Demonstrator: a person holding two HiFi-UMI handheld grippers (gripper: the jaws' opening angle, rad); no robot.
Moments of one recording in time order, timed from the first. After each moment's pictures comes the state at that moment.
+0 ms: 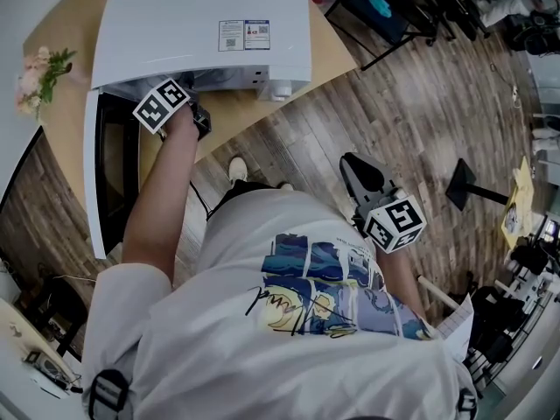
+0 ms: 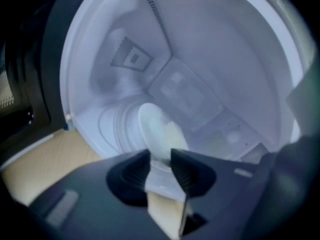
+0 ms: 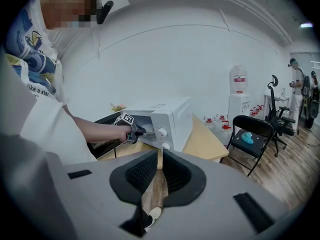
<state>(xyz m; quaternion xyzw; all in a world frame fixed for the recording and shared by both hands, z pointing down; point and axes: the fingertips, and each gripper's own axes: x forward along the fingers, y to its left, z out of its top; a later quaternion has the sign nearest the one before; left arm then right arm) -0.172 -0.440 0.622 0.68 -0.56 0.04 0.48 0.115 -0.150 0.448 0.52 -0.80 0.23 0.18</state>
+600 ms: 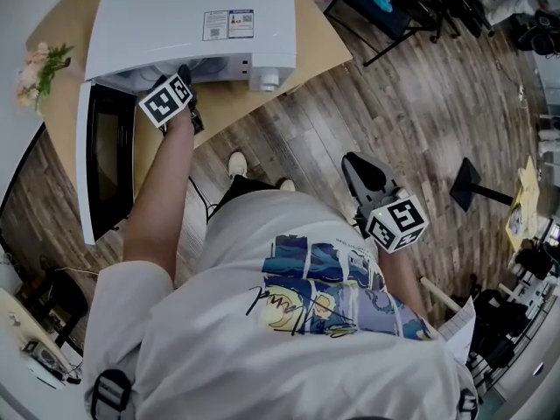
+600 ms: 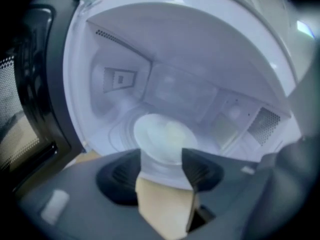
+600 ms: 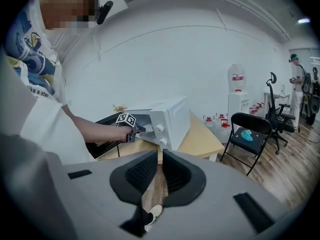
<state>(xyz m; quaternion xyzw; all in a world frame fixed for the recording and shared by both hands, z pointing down) -0.176 -0.425 0.612 0.69 -0.62 0.15 0.33 0.145 -0.121 0.452 0.51 -0.81 0.23 0.17</state>
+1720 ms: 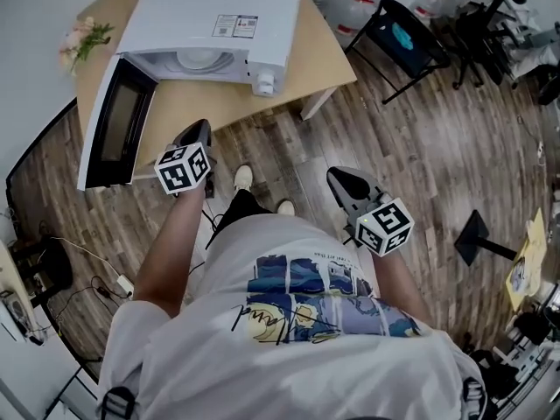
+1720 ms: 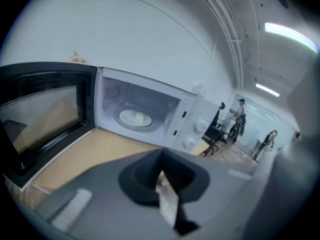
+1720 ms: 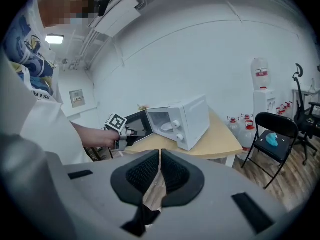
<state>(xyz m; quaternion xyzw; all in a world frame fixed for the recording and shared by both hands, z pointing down) -0.111 -0.226 0.545 0.77 -0.56 0.14 0.29 0.160 -0.082 0.462 0.38 -0.89 0.22 0.14</state>
